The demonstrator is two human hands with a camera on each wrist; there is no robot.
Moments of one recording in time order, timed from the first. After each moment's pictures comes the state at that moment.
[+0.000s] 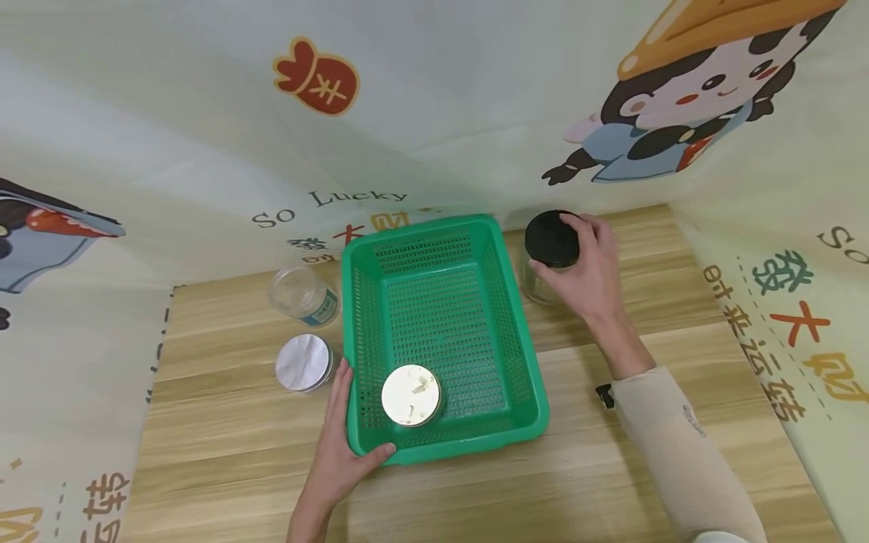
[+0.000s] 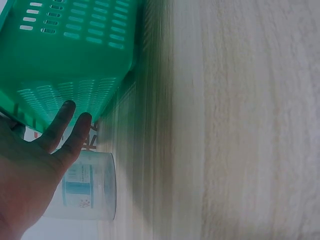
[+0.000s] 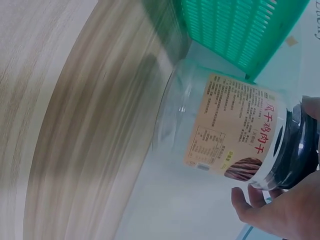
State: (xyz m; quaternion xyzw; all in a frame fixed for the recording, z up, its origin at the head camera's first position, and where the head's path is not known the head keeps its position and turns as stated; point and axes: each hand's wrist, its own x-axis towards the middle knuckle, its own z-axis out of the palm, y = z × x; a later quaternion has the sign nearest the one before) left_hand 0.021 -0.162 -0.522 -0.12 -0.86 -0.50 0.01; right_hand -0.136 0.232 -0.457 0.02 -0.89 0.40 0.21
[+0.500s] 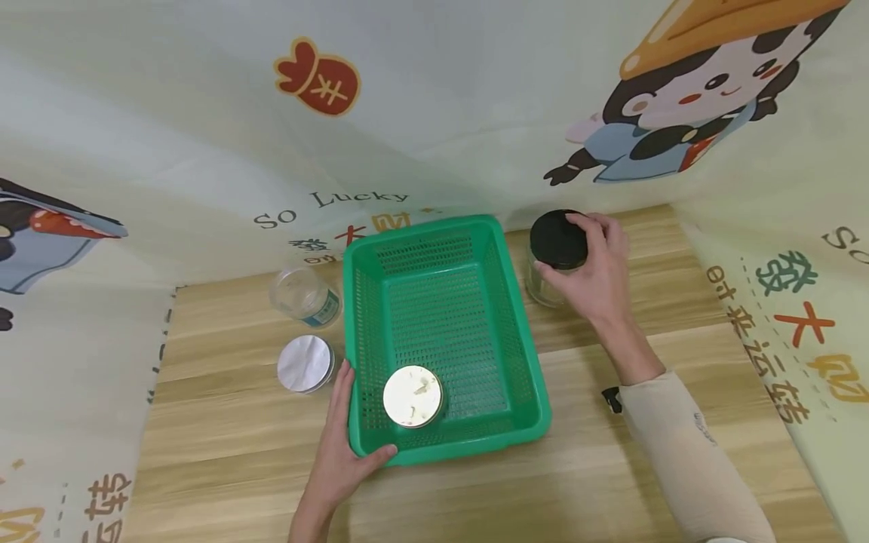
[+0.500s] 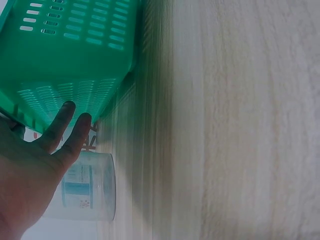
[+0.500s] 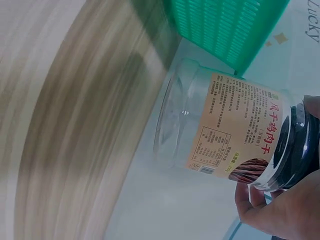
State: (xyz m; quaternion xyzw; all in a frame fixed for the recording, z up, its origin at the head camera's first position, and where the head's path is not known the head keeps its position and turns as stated) left_hand 0.021 -0.160 -0.523 -0.12 -0.86 -0.50 0.00; right_hand -0.132 0.235 -0.451 0.03 -0.88 0.41 0.24
